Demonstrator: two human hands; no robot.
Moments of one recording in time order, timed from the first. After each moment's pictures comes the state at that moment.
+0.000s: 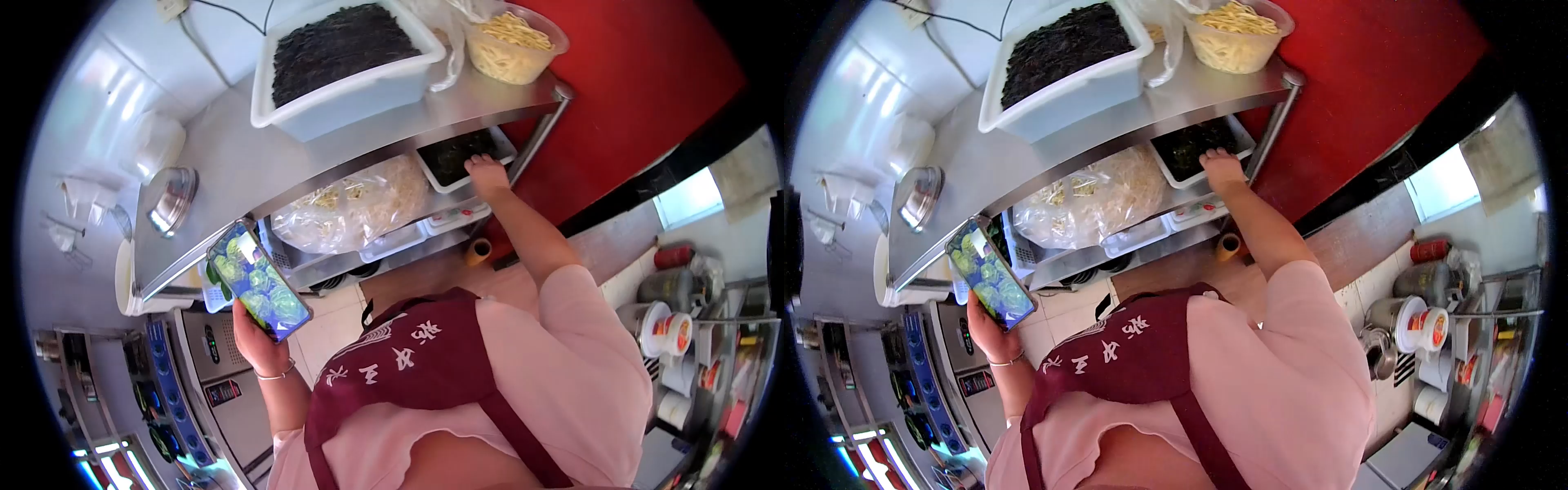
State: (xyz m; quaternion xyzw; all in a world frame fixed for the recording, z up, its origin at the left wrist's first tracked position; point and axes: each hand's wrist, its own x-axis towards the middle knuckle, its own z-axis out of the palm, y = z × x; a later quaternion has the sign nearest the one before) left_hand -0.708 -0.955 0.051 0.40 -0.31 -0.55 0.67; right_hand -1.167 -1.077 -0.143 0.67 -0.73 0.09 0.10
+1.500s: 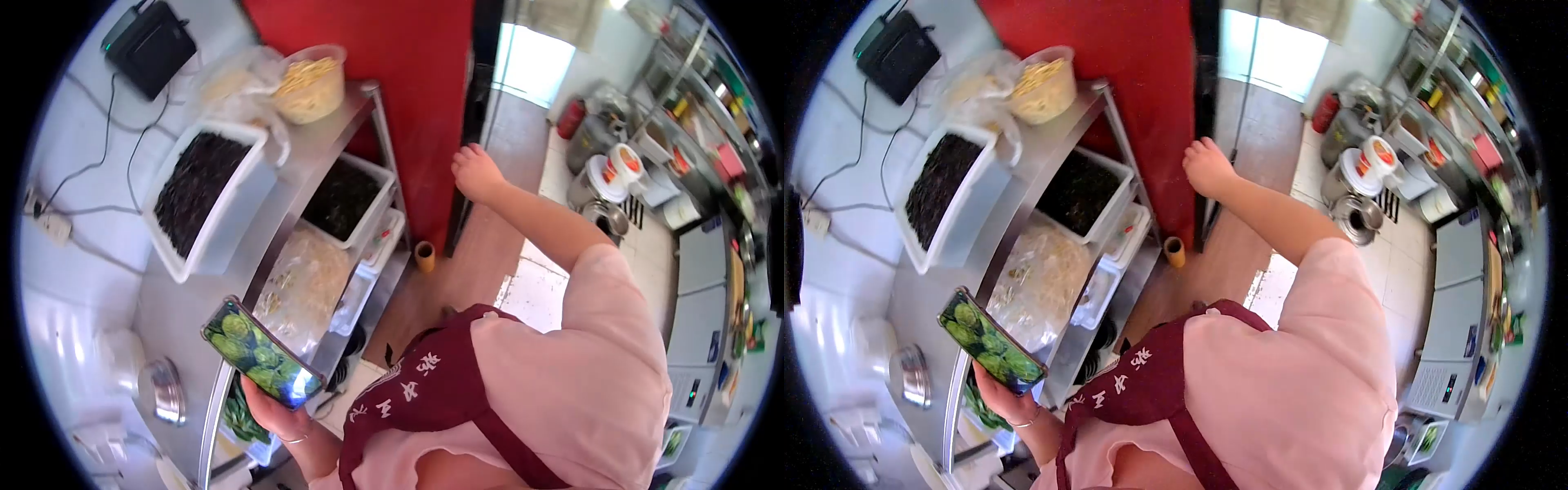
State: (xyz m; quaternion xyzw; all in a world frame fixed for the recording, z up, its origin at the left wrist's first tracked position) left_hand -0.794 -1.016 0.054 0.22 -0.41 -0.75 0.46; right_hand -1.267 -0.858 -0.068 0.51 -0.83 0.04 0.24
